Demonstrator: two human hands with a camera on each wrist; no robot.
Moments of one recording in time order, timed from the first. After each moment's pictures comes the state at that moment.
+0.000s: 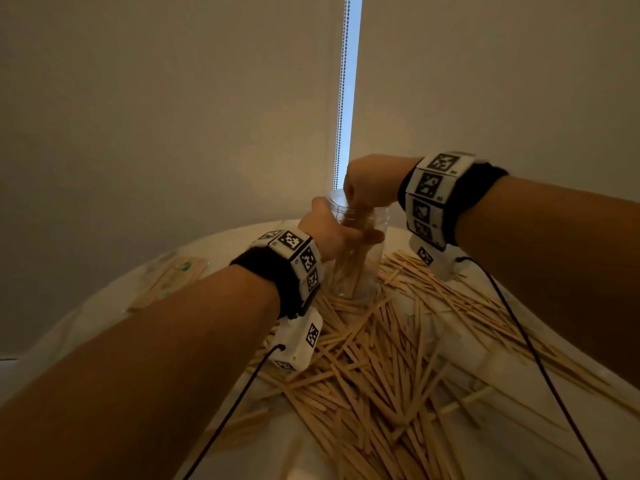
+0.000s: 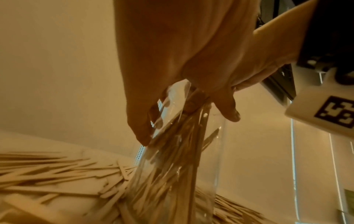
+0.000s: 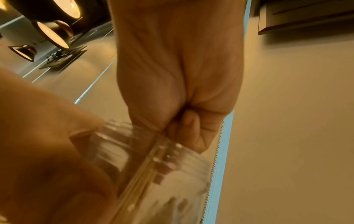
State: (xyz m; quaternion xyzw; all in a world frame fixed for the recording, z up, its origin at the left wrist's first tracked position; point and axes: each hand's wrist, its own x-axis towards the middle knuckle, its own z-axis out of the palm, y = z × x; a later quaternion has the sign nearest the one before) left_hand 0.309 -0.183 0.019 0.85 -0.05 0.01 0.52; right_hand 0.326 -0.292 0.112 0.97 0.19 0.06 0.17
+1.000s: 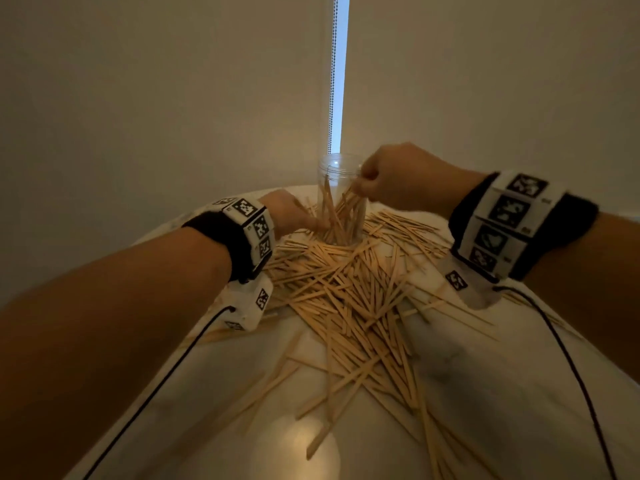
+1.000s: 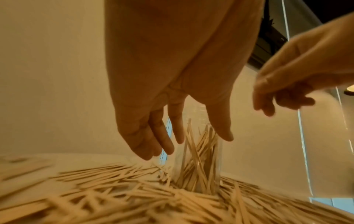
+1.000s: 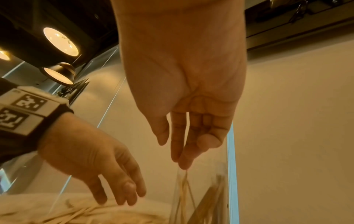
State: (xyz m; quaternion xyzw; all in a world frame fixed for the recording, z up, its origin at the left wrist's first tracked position) left_hand 0.199 -0.132 0.044 0.94 -0.02 -0.05 0.33; right_hand 0.159 -0.326 0.108 0.98 0.17 0.11 -0.08
